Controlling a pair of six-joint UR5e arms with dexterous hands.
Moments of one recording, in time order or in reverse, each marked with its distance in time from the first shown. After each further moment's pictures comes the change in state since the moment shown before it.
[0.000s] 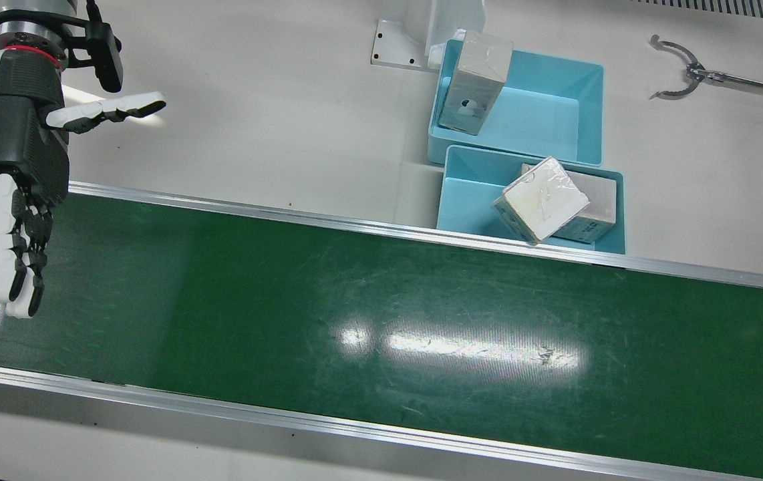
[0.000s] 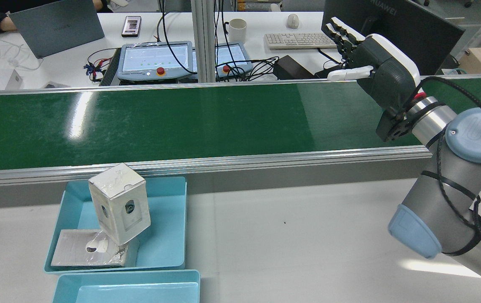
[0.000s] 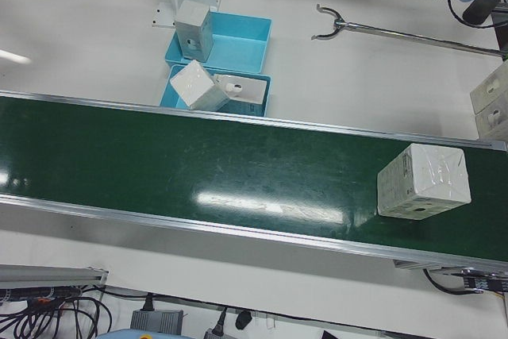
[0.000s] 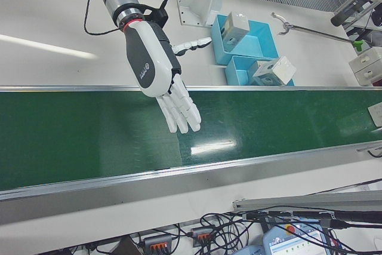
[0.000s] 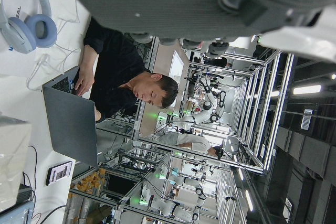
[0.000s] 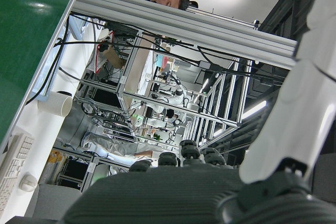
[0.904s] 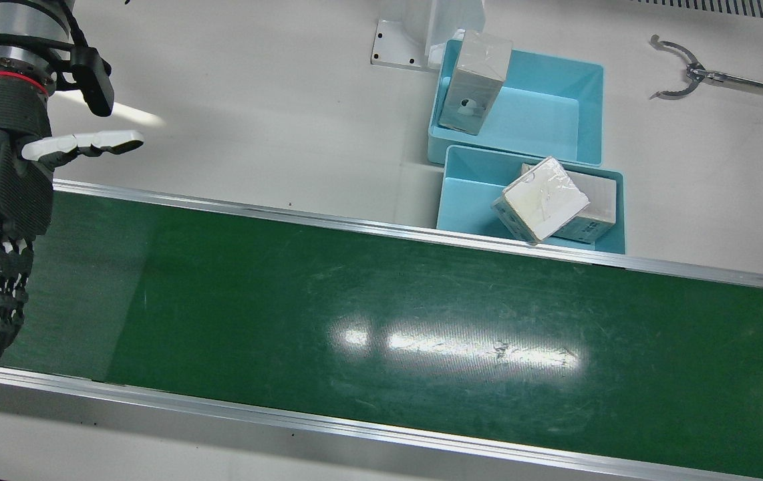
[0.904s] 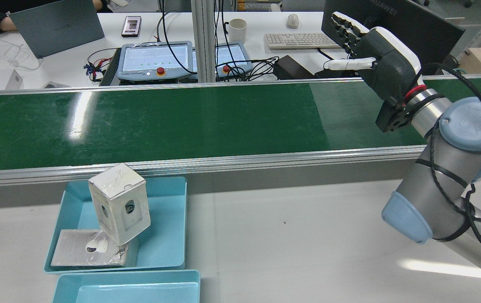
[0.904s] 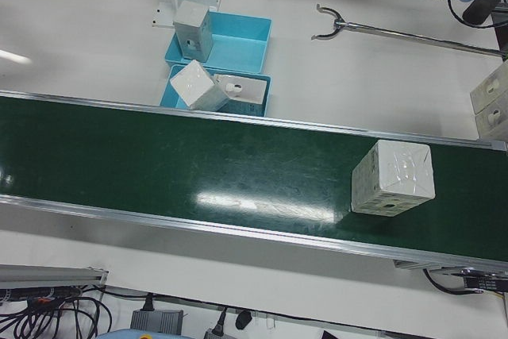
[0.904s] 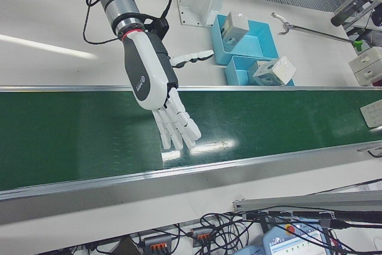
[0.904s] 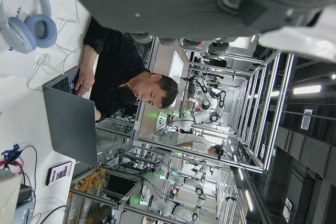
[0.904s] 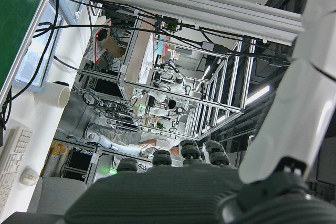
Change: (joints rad) left arm 0.000 0.000 0.000 0.000 0.000 0.000; right arm 0.033 0.086 -0.108 -0.012 0.009 0.054
